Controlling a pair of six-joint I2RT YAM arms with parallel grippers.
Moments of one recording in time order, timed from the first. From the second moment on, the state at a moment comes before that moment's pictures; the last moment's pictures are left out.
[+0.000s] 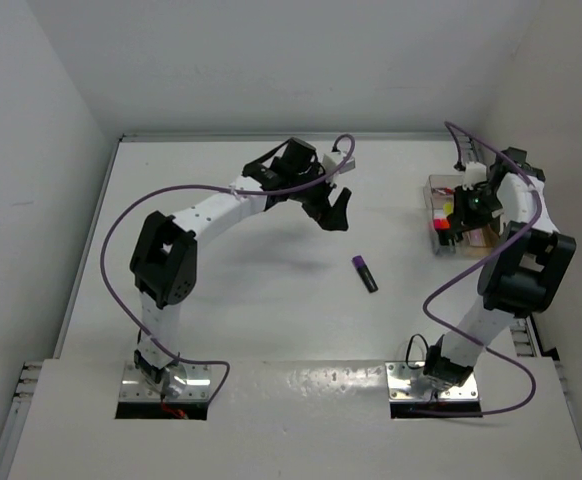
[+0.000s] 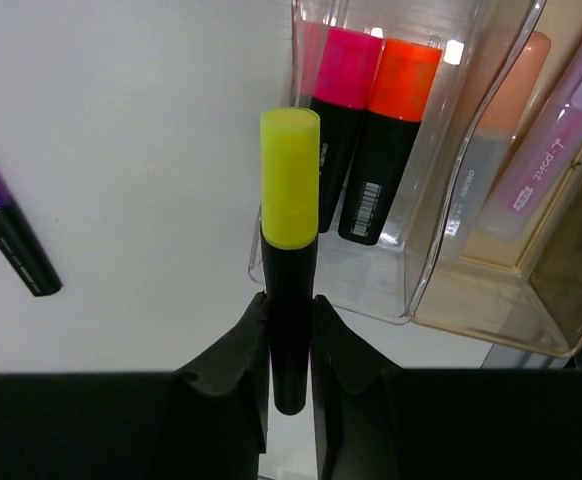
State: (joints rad) left arm -0.65 1.97 1.71 -0.43 0.54 0.03; right arm -0.39 1.77 1.40 -0.93 -0.32 -0.47
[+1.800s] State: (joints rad) left arm -0.90 2.44 2.08 -0.84 0.62 1.33; right arm -0.50 1.50 1.43 -1.00 -0.70 -0.17
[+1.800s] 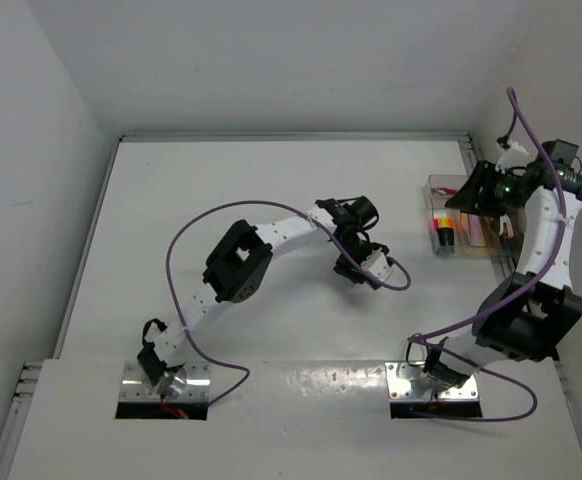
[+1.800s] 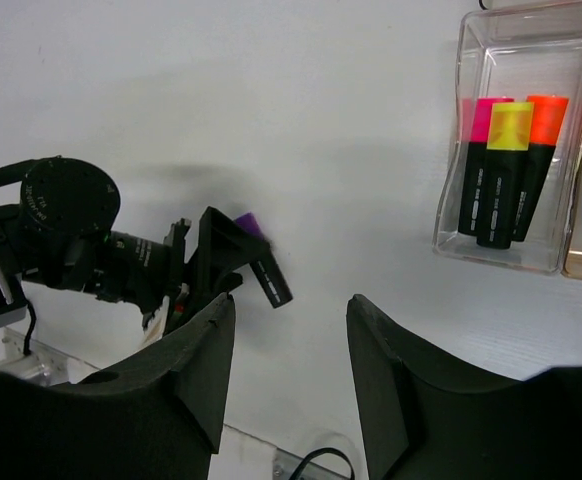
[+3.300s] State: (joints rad) left arm -0.54 1.82 1.37 0.65 0.99 -0.66; right arm -0.05 1.28 1.24 -0.23 -0.99 0.52
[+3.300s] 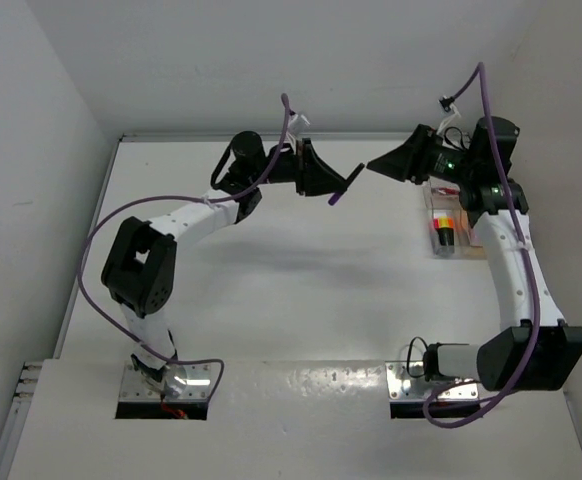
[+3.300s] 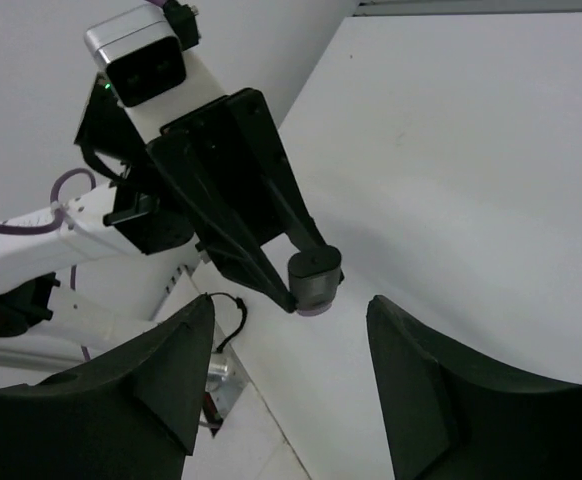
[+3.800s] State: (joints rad) left arm -0.53 1.82 1.34 1.02 0.97 -1.08; right arm 0.09 1.32 1.28 -0.21 -0.87 0.58
